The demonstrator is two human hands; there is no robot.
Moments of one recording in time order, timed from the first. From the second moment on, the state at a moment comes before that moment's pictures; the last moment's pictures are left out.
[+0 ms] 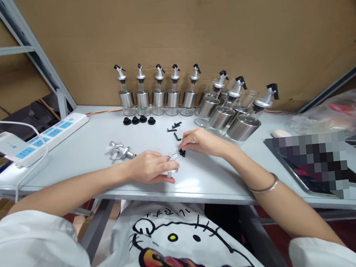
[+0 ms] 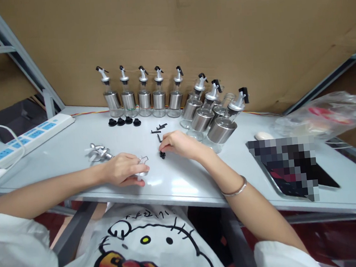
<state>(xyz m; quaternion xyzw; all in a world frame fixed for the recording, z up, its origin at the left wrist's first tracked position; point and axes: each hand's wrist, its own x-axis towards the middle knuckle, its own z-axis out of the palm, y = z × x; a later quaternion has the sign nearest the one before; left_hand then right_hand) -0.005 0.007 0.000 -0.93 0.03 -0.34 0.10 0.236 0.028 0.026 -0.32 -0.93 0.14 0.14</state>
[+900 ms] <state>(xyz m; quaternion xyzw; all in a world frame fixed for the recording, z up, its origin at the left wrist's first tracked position) -0.006 0.007 0.001 -0.93 0.03 -0.35 0.12 0.206 -0.004 0.039 -0.24 -0.67 0.56 0.42</state>
